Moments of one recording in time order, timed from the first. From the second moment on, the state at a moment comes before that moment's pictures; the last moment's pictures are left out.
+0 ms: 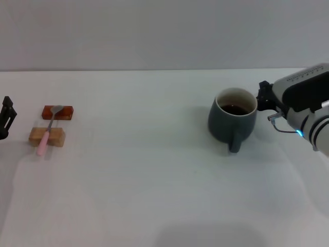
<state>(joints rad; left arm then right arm) -0.24 -2.08 -1.42 -0.27 2.82 1.13 -0.21 0.79 2.07 0.87 0.17 -2.27 -0.45 -0.05</state>
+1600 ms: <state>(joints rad) -0.23 -2.08 -1.42 -0.26 2.82 1.13 -0.21 0.84 2.09 0.72 0.38 -2.29 -0.34 -0.04</state>
